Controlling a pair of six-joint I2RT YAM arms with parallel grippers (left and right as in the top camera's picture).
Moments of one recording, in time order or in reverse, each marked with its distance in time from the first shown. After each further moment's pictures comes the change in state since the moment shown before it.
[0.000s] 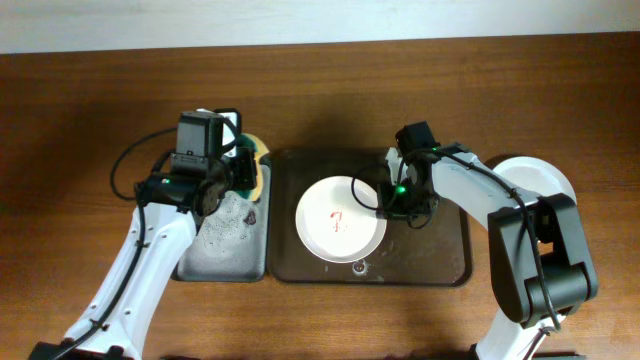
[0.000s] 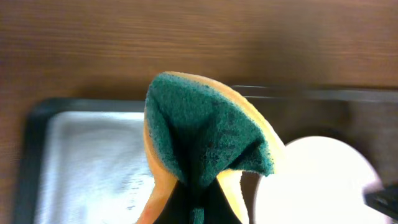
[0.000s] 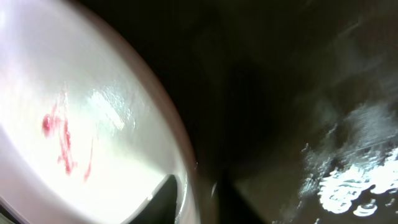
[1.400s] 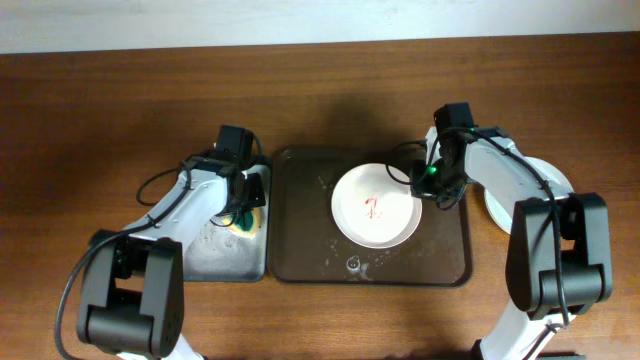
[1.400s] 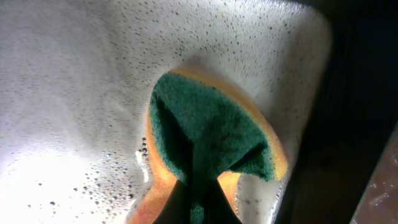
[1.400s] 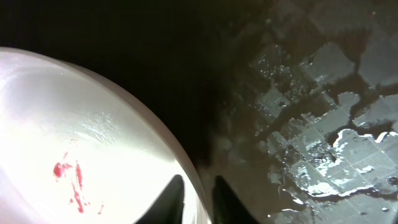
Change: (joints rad) left arm -0.018 0.362 0.002 -0.080 -0.156 -0.161; right arm -0.163 0.009 0.091 -0.066 0.120 0.005
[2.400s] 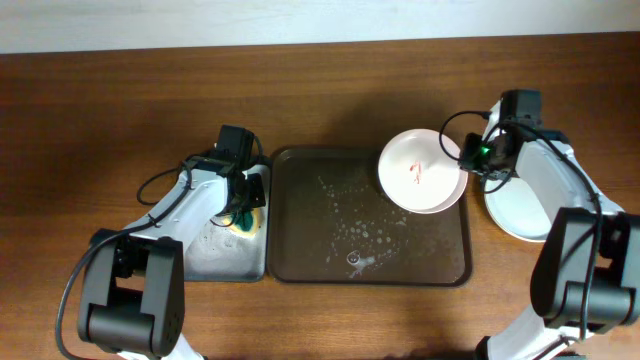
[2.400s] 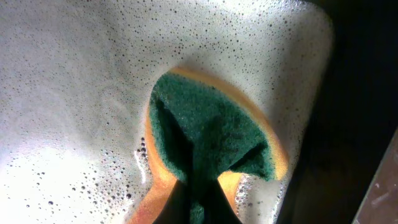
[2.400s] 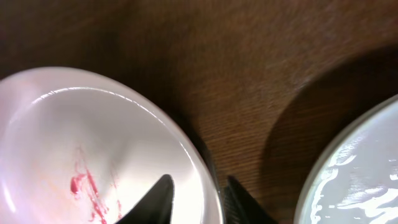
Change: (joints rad) left arm -0.002 0.005 0.000 -0.002 0.000 0.007; right arm -0.230 -0.067 -0.007 0.196 0.078 0.006
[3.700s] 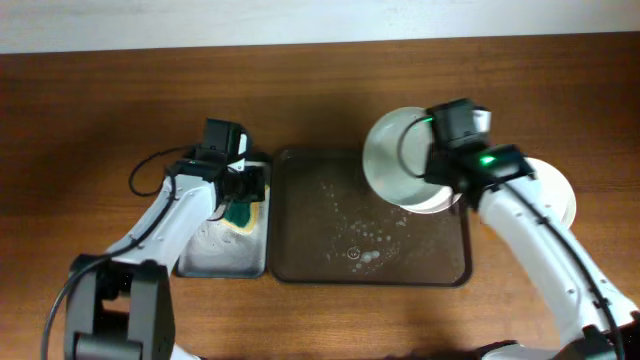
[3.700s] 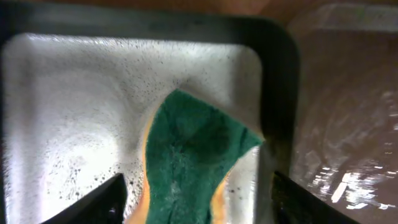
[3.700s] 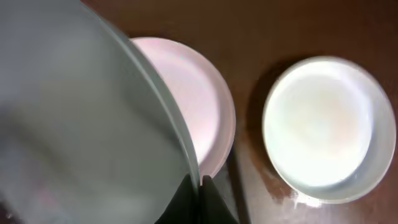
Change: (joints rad) left arm 0.030 -0.103 -0.010 0.056 0.052 0.189; right arm 0.387 -0.366 0.000 -0.278 0.483 0.210
